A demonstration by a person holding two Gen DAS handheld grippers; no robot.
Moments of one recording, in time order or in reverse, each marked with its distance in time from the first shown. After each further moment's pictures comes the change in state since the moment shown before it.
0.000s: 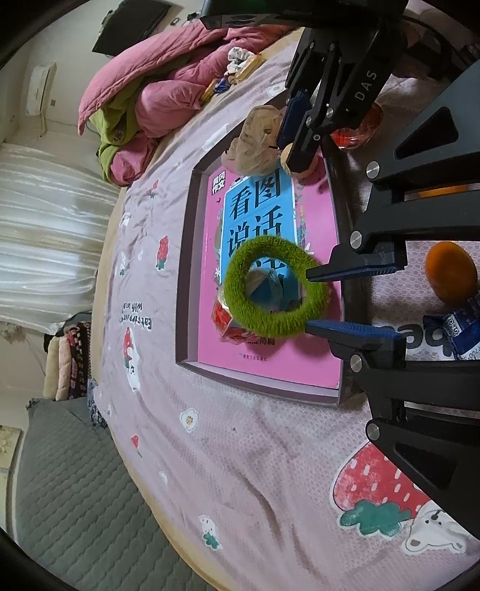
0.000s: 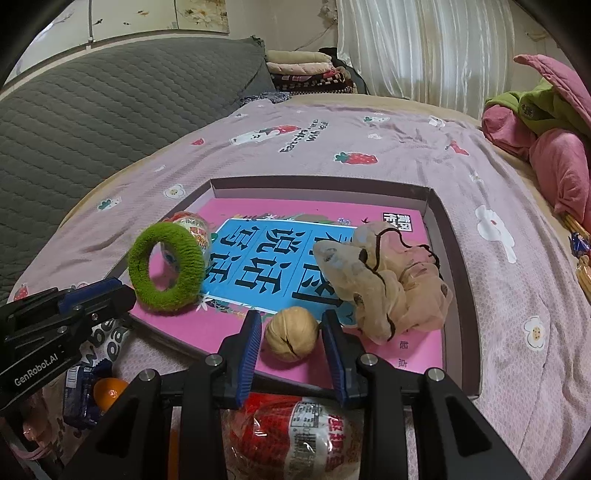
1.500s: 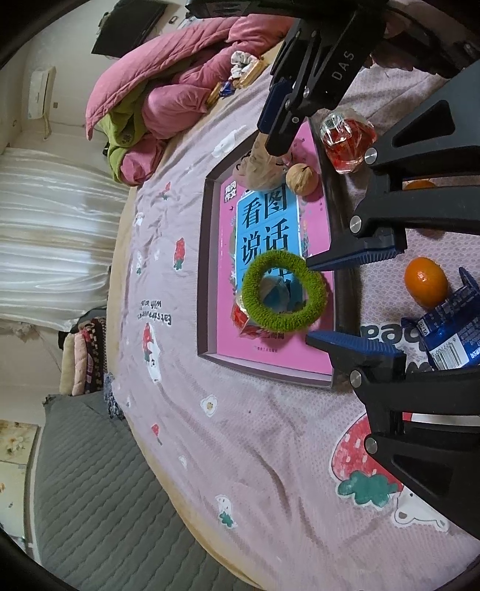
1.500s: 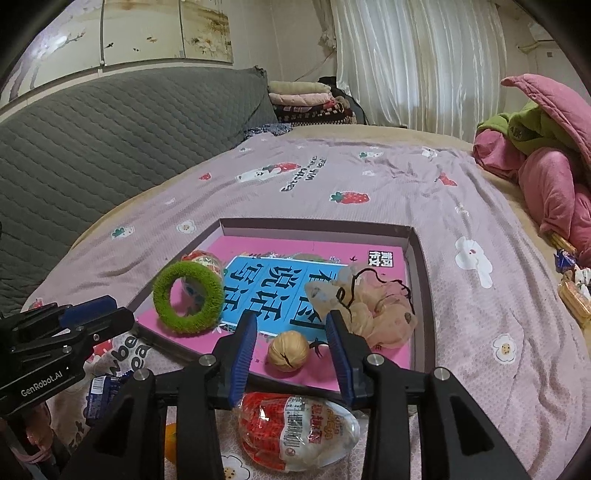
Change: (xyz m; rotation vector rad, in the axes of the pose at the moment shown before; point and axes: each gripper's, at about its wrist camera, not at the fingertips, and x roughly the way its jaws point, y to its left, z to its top) left arm -0.044 -0.011 0.000 0.019 -0.051 0.041; right arm -0.048 -0.005 0.007 0.005 -0.128 0.010
